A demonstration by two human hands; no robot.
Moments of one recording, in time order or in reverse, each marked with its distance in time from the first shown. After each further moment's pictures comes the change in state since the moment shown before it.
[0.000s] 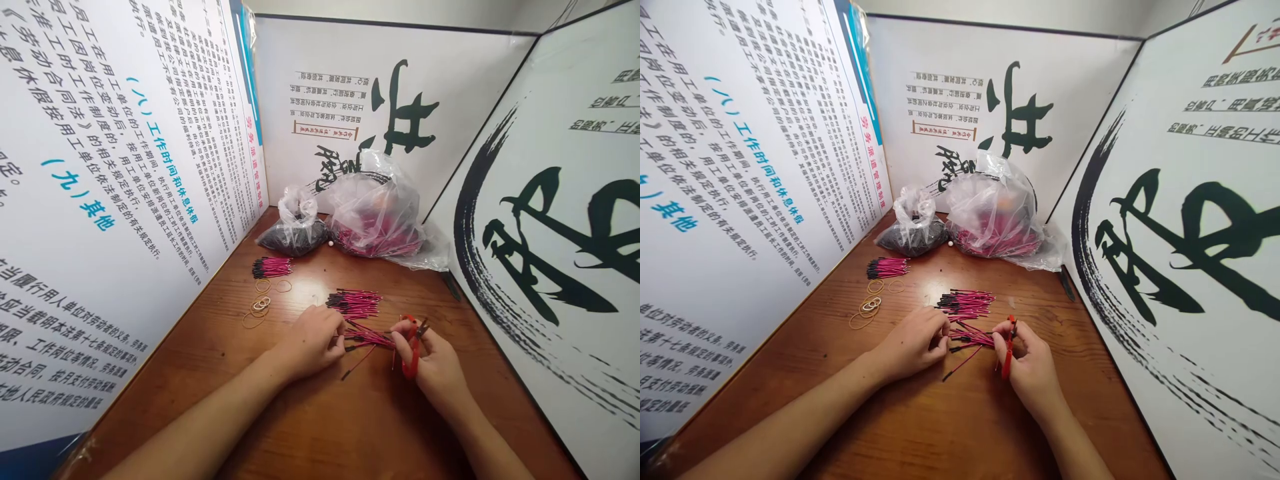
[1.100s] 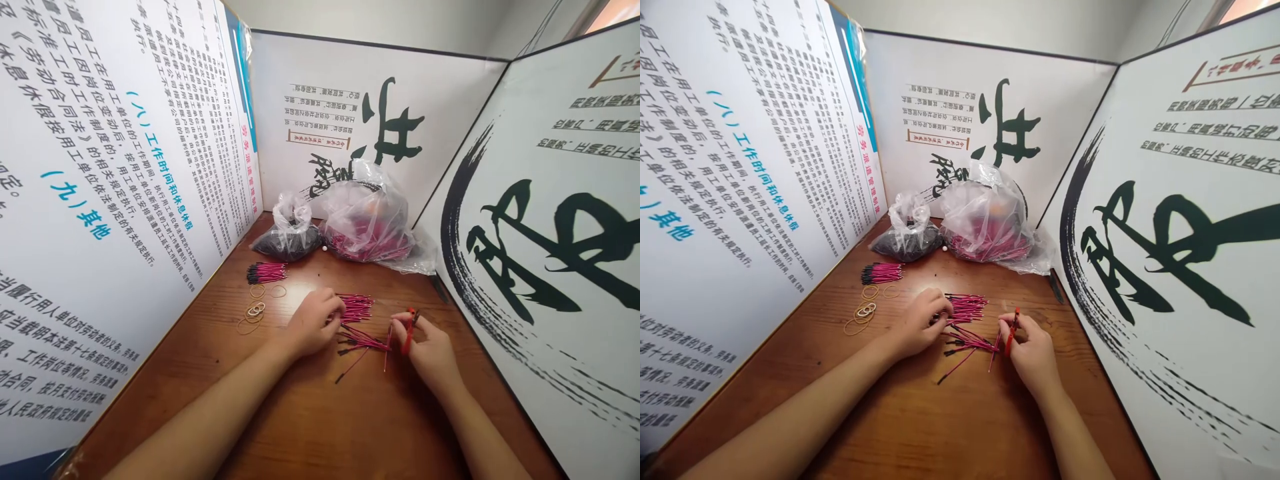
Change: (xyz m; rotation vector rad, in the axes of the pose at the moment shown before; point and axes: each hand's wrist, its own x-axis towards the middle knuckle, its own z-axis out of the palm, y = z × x) left_hand 0.030 -0.017 0.004 -0.168 0.166 0.017; right_hand 0.022 0.013 -0.011 -0.256 0.105 -0.128
